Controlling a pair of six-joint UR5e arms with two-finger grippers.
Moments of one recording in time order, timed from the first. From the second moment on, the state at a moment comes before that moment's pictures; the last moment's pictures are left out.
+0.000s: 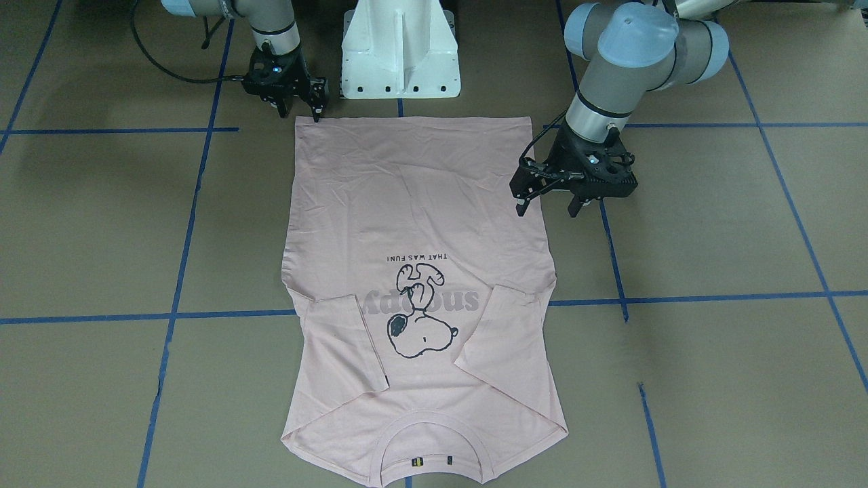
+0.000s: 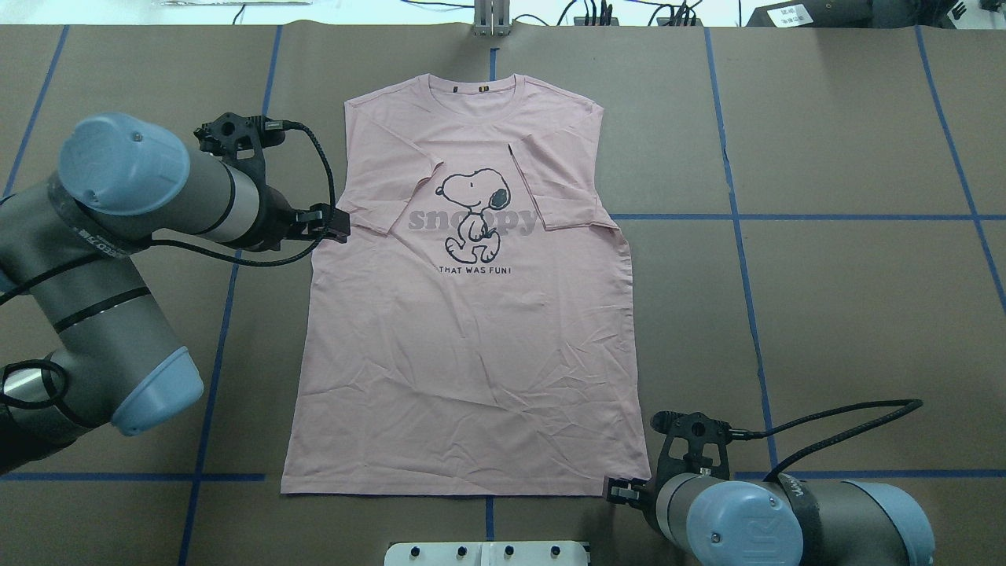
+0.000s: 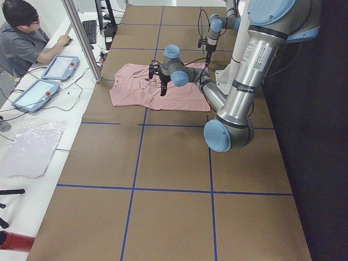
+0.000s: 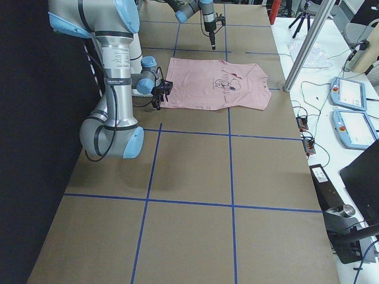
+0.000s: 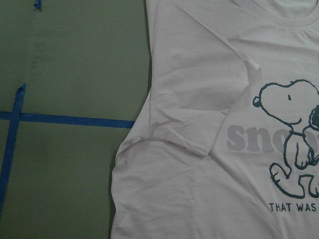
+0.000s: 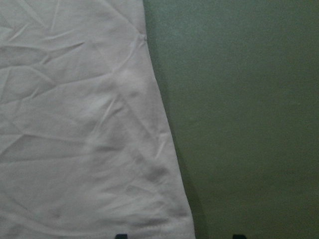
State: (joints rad) left arm -0.70 -1.96 -1.87 -1.83 -1.89 -1.21; right arm 0.06 -1.43 2.07 -1.43 1.52 1.73
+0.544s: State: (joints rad) left arm -0.70 -1.96 -1.87 -1.83 -1.89 -1.21; right arm 0.06 -1.43 2.07 -1.44 1.54 1.72
